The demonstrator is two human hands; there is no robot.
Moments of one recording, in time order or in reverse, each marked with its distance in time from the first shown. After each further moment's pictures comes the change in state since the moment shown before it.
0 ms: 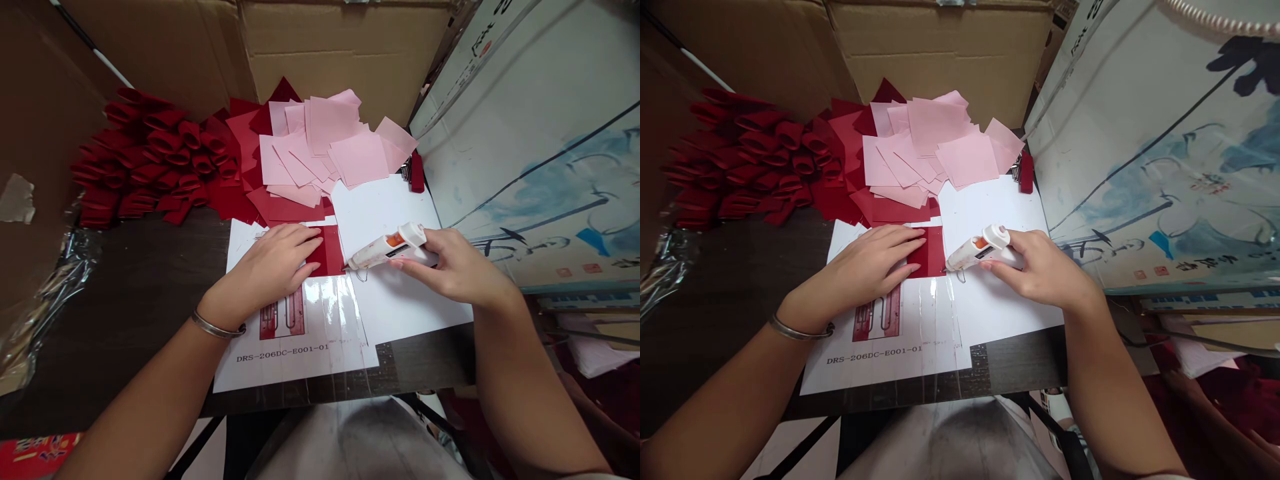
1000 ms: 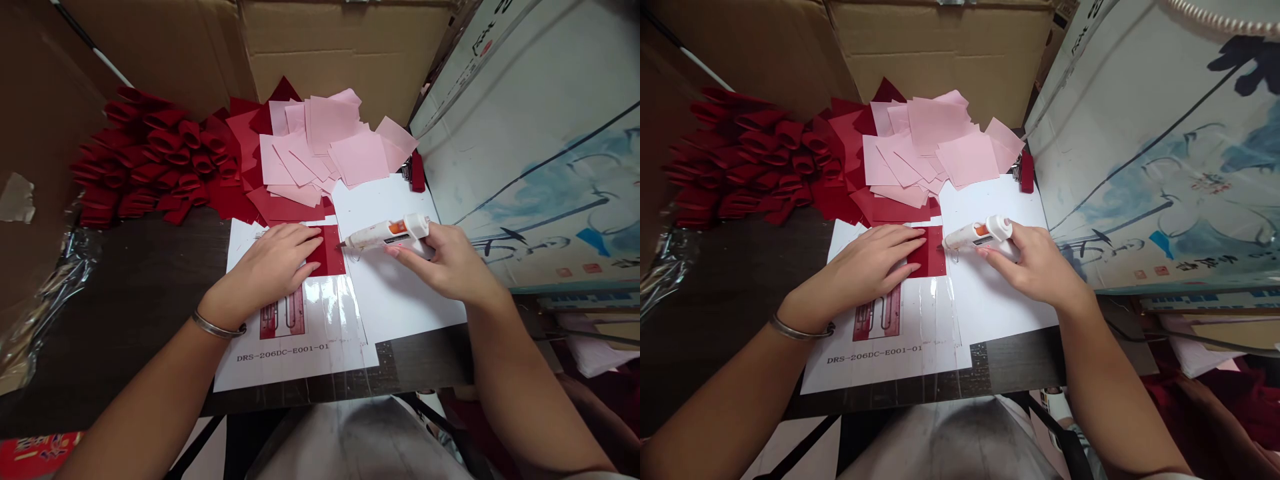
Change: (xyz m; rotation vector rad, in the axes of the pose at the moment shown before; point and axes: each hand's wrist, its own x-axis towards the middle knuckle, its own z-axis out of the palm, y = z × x) left_hand 0.000 -0.001 0.002 -0.014 0.017 0.011; right_hand 0.004 0.001 0.011 -0.031 0.190 -0.063
